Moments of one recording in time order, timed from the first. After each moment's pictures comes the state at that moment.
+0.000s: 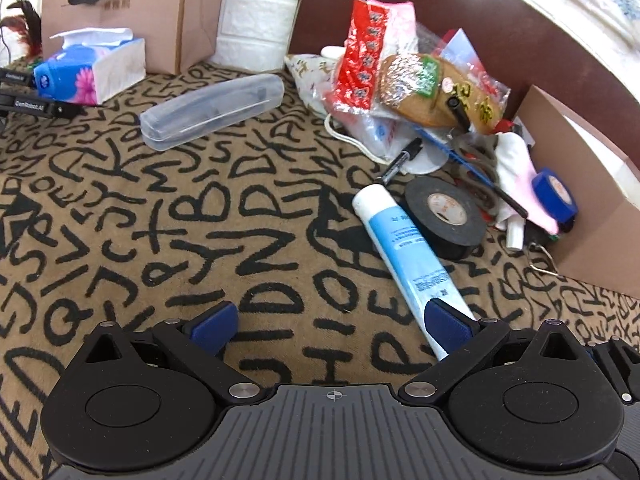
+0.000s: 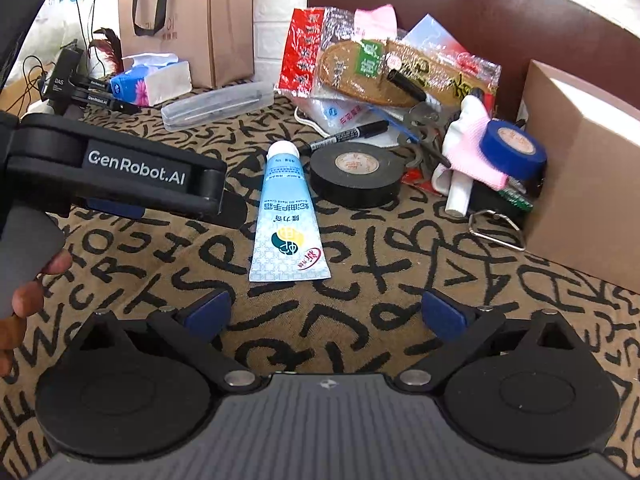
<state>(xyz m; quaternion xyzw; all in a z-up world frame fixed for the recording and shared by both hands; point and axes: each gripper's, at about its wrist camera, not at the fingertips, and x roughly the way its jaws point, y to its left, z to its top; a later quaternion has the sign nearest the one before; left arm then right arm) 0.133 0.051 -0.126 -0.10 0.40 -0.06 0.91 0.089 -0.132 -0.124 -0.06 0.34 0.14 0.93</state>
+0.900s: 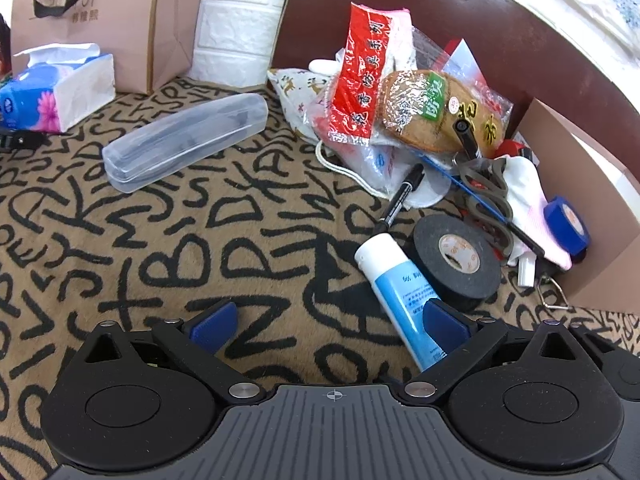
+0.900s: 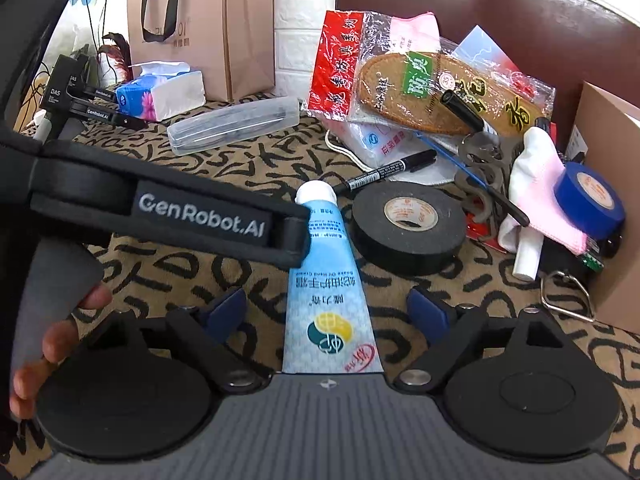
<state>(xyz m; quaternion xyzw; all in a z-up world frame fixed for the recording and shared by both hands) 0.179 0.056 -0.128 -0.10 0.39 -0.10 0.91 0.136 -0.100 -0.126 -0.06 0.32 0.17 0.93</state>
